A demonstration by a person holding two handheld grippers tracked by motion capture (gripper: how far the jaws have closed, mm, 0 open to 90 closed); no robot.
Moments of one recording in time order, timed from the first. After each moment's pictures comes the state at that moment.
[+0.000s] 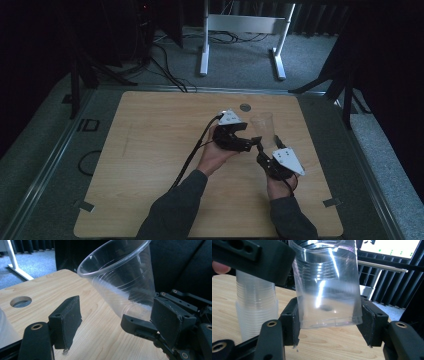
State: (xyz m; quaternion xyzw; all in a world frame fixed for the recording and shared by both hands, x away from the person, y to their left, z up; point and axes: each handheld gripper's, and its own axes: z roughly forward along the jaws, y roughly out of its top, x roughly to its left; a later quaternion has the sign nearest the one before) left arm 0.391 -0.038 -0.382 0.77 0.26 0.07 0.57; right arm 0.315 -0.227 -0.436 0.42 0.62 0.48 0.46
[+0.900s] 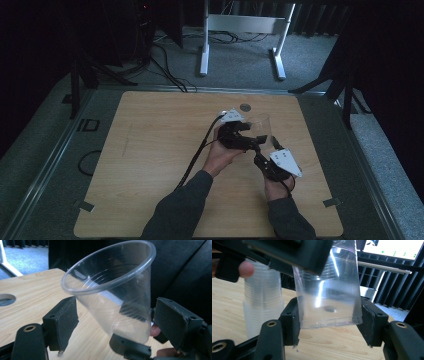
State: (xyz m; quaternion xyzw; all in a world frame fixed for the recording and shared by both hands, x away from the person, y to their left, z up) left arm 0.397 -0.051 -0.384 0.75 0.29 0.03 0.59; right arm 0.313 -0.221 -0.440 0.41 0.62 0.49 0.46
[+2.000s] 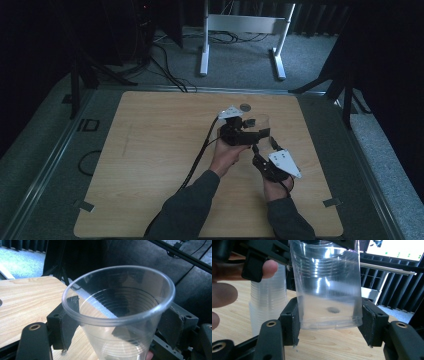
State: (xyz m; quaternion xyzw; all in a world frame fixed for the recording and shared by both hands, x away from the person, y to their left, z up) left arm 0.403 -0.055 -0.384 0.70 0.31 0.00 0.64; right arm 0.312 -0.218 -0.441 0.40 0.62 0.50 0.45
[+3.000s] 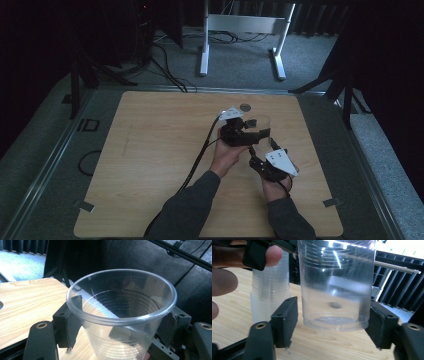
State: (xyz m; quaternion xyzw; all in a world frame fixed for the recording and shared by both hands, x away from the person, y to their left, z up) left arm 0.401 -0.056 -0.385 0.70 0.31 0.01 0.64; right arm 0.315 -0.215 -0.444 0.40 0.64 0.48 0.45
